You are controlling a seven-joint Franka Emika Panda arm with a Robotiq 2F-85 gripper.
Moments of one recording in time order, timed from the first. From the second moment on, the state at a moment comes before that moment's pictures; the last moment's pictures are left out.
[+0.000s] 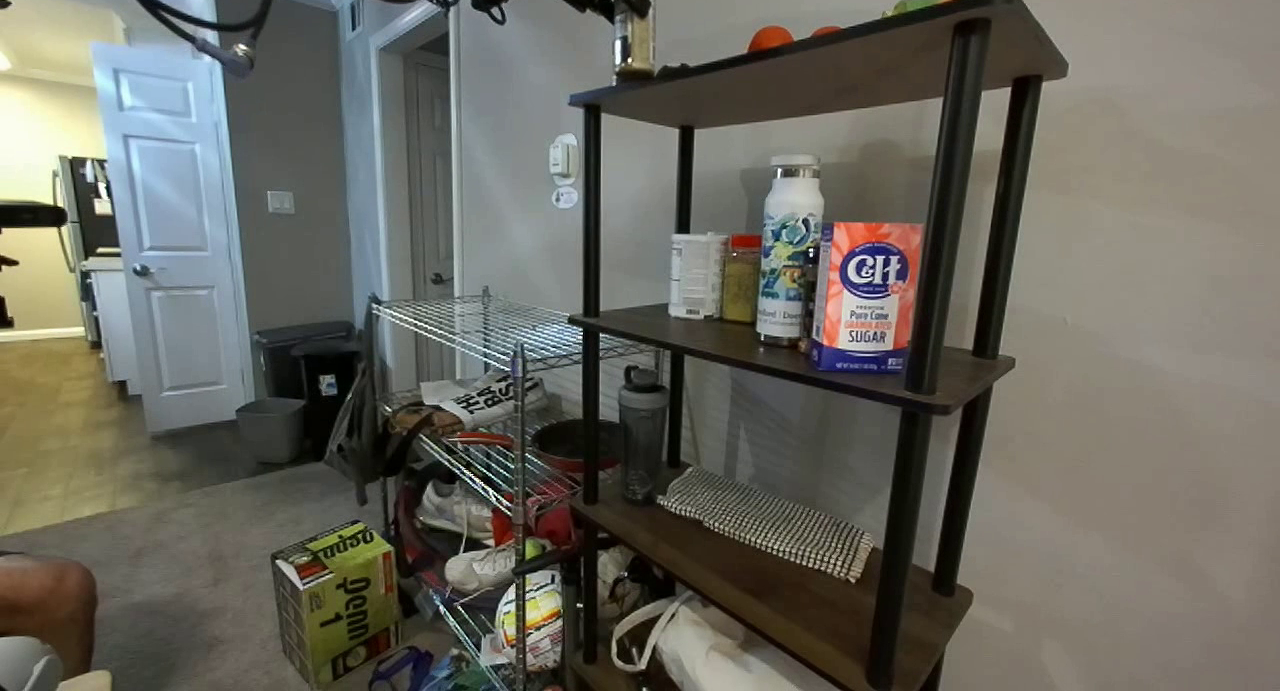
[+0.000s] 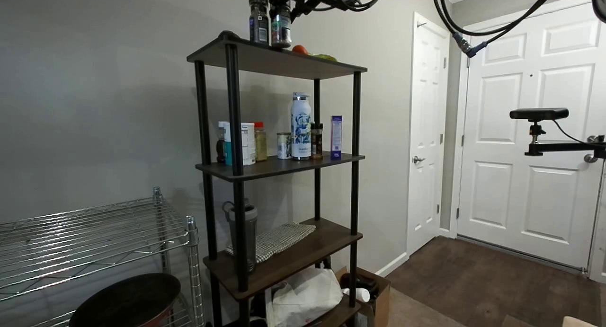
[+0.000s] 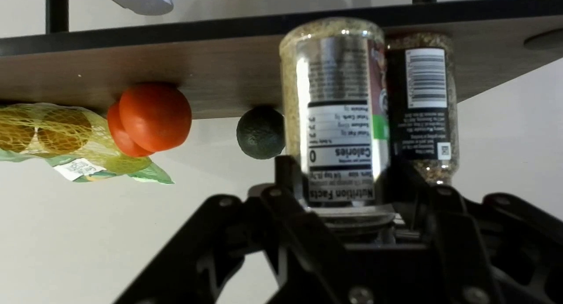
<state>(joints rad) 0.01 -0.02 0.22 -1.39 -0.50 2.48 0.59</state>
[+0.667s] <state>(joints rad) 0.01 0.05 0.21 -1.32 -0.50 2.47 0.59</state>
